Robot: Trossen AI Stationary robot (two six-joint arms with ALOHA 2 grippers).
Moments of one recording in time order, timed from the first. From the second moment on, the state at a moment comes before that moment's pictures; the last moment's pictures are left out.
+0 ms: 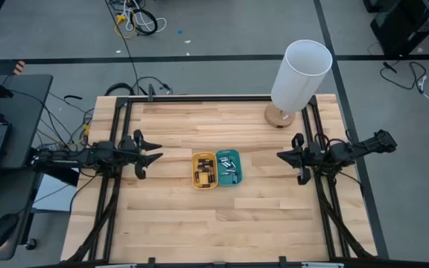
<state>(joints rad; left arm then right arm) -0.04 0.01 0.02 0.00 -0.23 -0.12 0.32 0.01 0.01 0.15 0.42 0.16</state>
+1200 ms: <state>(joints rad) -0.04 0.01 0.04 -0.04 -0.28 -0.14 0.02 0.00 0.04 0.06 0.08 0.10</state>
